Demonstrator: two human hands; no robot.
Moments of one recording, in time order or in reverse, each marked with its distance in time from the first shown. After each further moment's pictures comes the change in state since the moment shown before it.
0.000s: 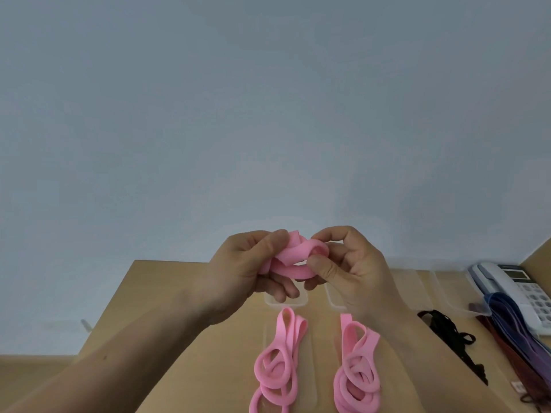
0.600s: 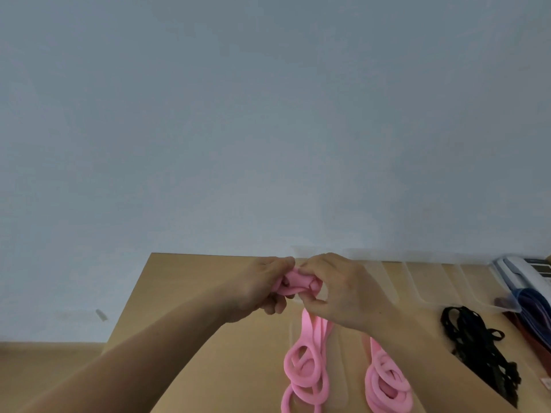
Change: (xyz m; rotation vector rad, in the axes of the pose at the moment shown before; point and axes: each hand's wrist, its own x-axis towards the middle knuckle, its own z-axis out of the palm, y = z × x) left_hand 0.023 -0.063 -0.074 0.185 -0.001 -0.340; right_hand 0.030 0.073 0.041 -1.041 -0.134 -0.419
